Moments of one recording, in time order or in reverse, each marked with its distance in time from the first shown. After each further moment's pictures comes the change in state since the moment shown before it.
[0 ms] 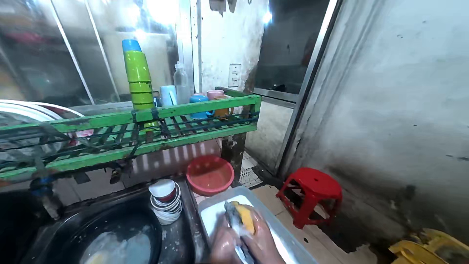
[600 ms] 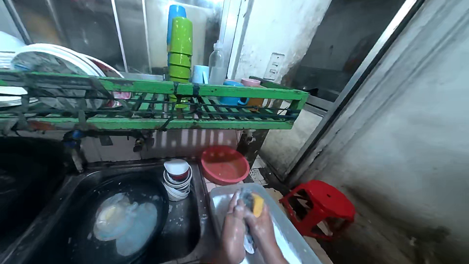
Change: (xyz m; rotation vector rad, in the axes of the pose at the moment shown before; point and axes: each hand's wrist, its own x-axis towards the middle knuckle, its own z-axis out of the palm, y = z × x) left_hand 0.006 -0.008 -0.009 -0.122 0.051 0.247; right_hand 0.013 0.004 0.048 0.190 0.068 0.169
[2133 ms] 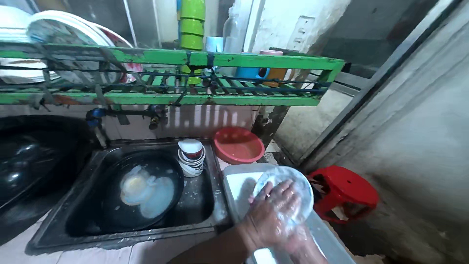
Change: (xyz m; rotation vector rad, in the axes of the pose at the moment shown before) left_hand 0.001 -0.037 0.002 1.088 -0.326 0.945; right_hand -0.050 -0.076 -0.029 0.681 -0.033 0.758
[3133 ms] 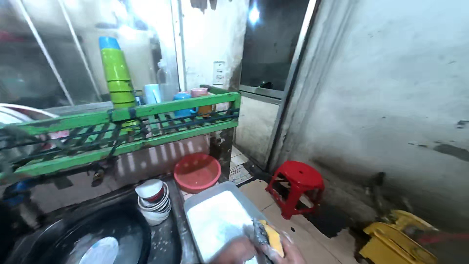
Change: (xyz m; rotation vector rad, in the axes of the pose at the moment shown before) left_hand 0.018 -0.013 0.089 -0.376 -0.984 -0.923; right_hand 0.031 -0.003 -0.162 -1.031 0.145 -0.757
